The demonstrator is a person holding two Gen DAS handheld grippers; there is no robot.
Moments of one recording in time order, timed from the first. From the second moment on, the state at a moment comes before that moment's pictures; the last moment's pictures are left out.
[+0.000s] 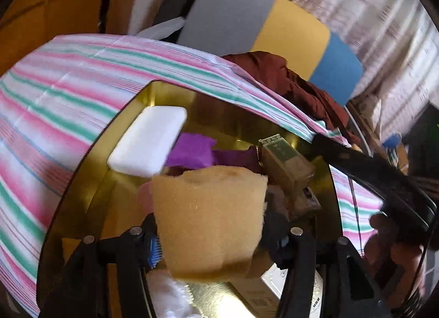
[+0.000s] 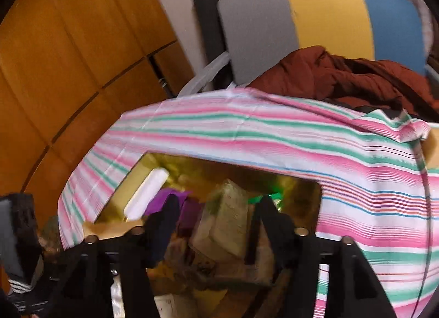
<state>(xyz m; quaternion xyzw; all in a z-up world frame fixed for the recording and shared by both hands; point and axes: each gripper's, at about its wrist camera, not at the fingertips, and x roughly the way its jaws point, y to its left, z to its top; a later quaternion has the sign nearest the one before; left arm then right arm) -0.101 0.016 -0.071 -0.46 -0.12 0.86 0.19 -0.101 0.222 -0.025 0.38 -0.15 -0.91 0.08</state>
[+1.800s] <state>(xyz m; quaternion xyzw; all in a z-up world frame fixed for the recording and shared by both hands) 0.003 0.186 -0.033 -0.45 0.00 0.83 0.33 -0.128 0.520 -0.028 0.37 -0.15 -0.90 -0.19</state>
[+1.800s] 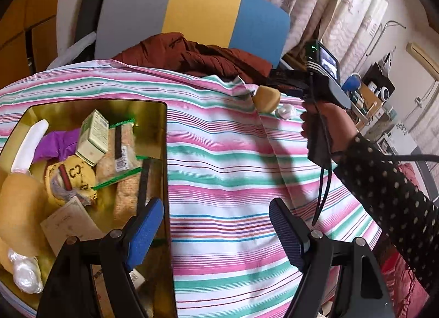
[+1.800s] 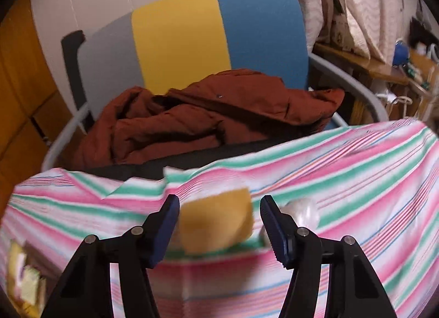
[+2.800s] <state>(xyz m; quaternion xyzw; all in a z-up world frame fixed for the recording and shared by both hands) -0.016 0.250 -0.047 -0.47 0.04 0.81 0.34 -0.087 0.588 -0.088 0.37 -0.21 -0.88 -0.21</state>
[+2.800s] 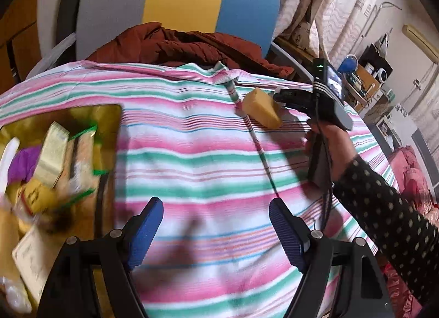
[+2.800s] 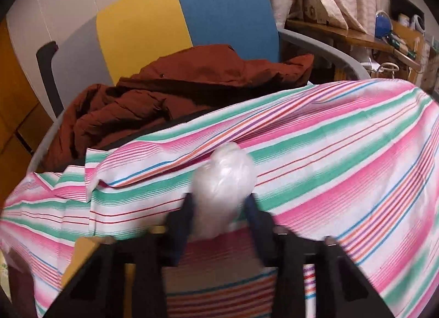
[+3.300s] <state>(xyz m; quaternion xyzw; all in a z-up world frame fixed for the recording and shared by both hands) -0.077 0.410 -0.070 -0.46 0.12 0.79 0.39 0.007 0.582 -0.094 0.35 -0.21 -0.88 -0.25</state>
